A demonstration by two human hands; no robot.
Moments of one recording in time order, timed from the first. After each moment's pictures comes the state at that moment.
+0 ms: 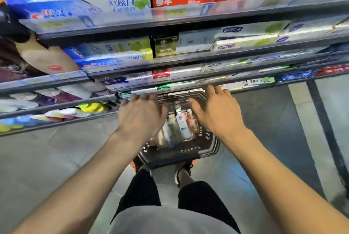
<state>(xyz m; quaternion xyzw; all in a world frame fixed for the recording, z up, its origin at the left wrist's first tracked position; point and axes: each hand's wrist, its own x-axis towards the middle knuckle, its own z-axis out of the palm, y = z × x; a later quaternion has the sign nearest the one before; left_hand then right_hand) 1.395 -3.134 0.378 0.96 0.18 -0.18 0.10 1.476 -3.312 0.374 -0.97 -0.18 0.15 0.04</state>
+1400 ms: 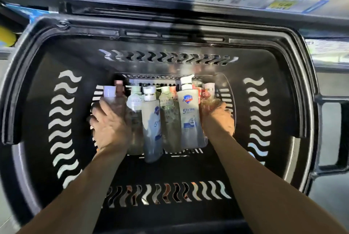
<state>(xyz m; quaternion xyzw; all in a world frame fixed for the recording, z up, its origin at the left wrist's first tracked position) 1.351 -3.185 -0.291 0.80 0.55 -0.18 0.18 1.515 -3.379 -0.296 -0.92 0.10 0.38 -0.01</state>
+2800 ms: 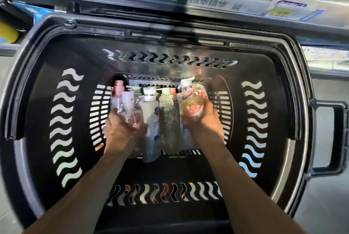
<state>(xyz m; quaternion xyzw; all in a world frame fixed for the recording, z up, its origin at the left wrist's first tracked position) 1.329 -3.196 -0.294 0.67 0.56 -0.17 0.45 1.488 -3.359 -0.260 -0.91 0.02 0.39 0.13</state>
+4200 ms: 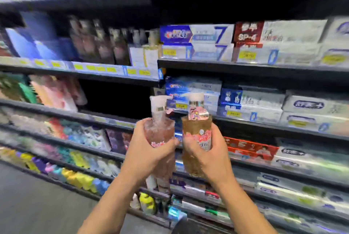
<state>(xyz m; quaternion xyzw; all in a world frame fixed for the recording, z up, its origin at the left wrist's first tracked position) 1.269 -3.117 0.652 0.69 0.28 0.41 0.52 1.410 -3.222 0.626 -0.57 -0.39 0.17 0.70</state>
